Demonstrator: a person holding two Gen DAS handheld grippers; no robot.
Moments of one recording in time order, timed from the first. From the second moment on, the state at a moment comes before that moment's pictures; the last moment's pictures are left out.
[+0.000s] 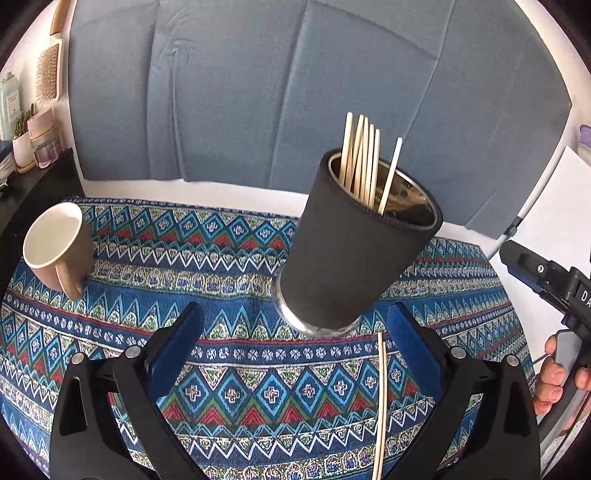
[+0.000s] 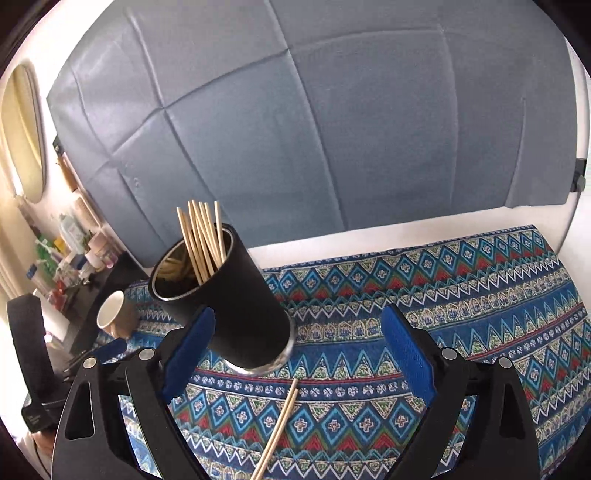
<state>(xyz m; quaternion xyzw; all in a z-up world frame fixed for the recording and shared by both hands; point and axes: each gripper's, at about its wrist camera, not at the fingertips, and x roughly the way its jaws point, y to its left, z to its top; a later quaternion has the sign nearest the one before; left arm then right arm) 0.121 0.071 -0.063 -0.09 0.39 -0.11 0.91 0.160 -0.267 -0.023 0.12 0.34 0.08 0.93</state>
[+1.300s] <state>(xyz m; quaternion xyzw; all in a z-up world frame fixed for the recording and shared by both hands) 0.130 -0.065 -0.164 0.07 0.53 -0.14 0.83 0.116 -0.319 -0.093 0.15 0.44 0.02 0.89</state>
